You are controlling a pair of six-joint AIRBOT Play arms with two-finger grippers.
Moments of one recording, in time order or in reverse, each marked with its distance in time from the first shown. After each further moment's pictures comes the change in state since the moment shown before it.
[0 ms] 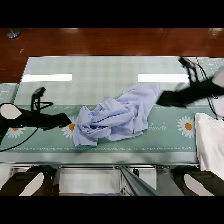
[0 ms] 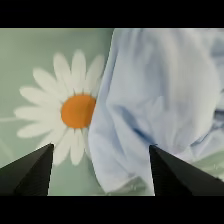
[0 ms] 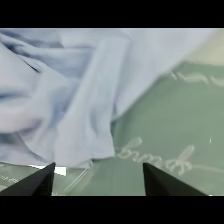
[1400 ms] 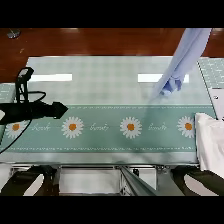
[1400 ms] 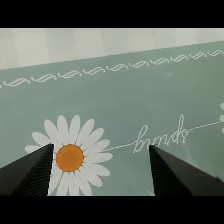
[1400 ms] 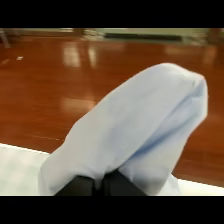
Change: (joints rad) left arm -0.130 0.242 0.135 0.126 0.081 -0.062; right arm 0.117 -0.113 1.083 -0.208 -0.144 0.020
